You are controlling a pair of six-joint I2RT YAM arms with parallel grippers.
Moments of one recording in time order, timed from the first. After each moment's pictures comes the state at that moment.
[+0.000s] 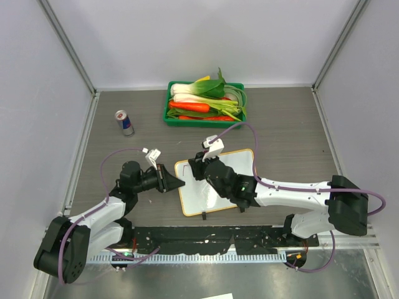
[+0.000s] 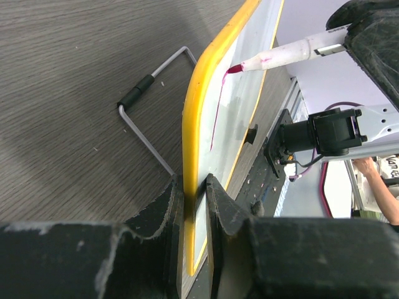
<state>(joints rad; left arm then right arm) -0.35 1.00 0.17 0.50 0.74 -0.68 1.19 1.35 0.81 0.28 0.60 0.46</state>
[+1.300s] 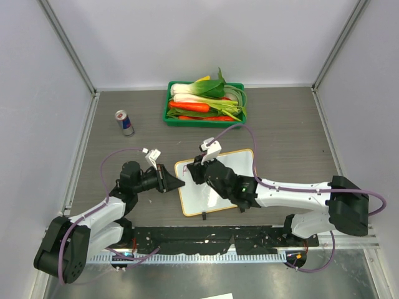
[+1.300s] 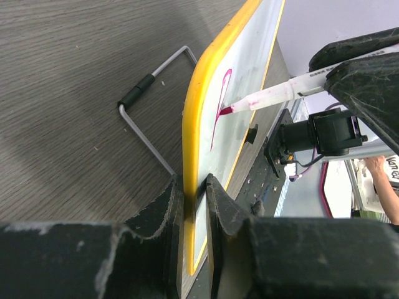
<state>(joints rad) -0.35 1.00 0.17 0.50 0.74 -0.68 1.19 1.35 0.80 0.25 0.51 0.45</state>
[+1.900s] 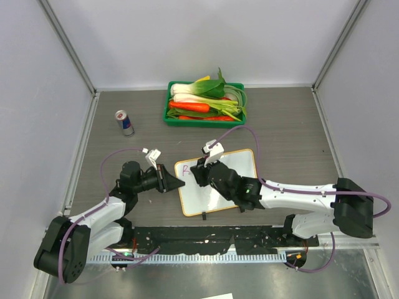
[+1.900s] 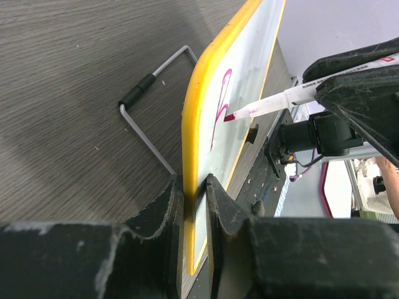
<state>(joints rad) -0.35 1.01 0.17 0.50 0.74 -0.68 1.19 1.30 0.76 0.21 0.51 0.45</state>
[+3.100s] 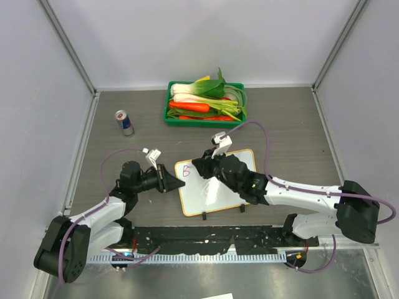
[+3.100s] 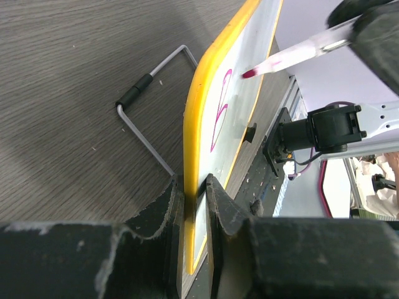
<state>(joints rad) -0.35 1.01 0.17 0.50 0.75 -0.68 1.08 1.24 0.71 0.32 0.35 0.50</state>
